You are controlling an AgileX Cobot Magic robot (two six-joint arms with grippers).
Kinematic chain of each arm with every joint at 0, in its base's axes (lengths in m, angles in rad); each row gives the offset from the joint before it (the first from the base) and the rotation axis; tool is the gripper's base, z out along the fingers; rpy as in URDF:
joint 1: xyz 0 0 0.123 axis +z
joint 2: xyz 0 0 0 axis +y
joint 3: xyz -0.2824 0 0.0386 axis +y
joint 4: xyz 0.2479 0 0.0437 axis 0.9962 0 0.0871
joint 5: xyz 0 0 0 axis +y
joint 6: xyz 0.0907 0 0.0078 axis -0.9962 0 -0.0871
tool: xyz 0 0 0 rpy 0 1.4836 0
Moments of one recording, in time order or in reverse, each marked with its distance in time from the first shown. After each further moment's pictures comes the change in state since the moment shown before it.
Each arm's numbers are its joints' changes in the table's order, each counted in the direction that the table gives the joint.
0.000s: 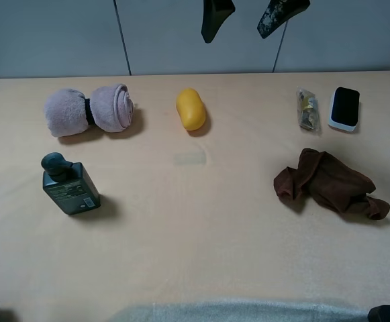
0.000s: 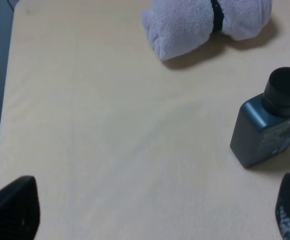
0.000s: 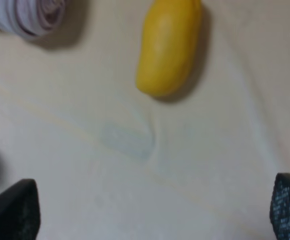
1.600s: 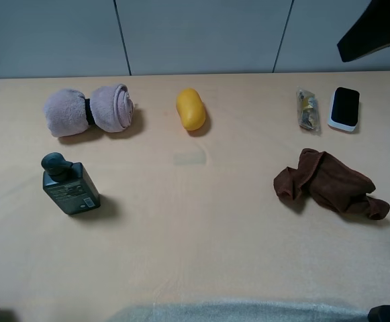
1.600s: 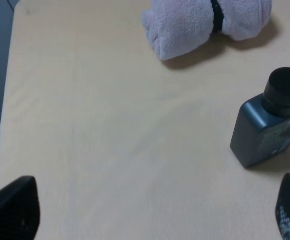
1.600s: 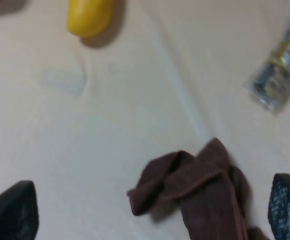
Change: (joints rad) left arm 0.000 0.000 0.000 0.000 0.000 0.000; right arm -0.241 -0.681 0.611 0.022 -0.097 0.223
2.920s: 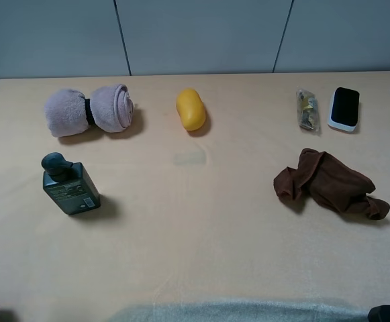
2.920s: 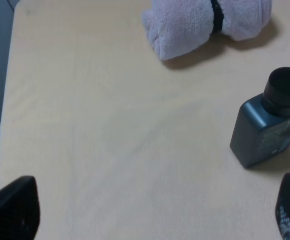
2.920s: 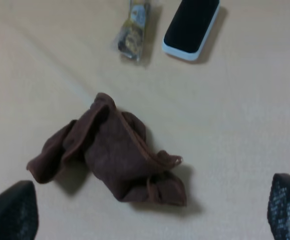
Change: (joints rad) left arm 0.000 0.000 0.000 0.000 0.000 0.000; right arm -0.356 -0.741 0.506 -0.095 -0.048 -0.070
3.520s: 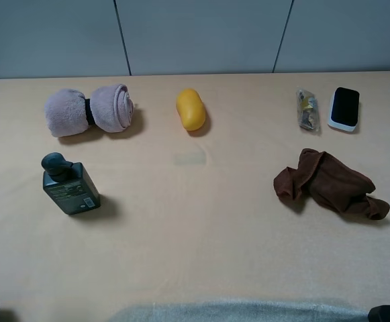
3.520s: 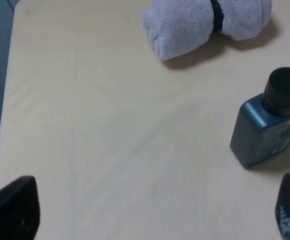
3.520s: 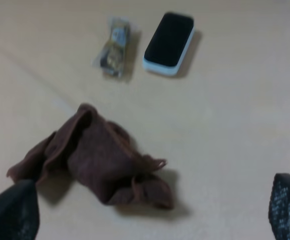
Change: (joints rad) left arm 0.000 0.000 0.000 0.000 0.000 0.000; right arm 0.000 -0.303 0.158 -0.050 0.000 -0.056
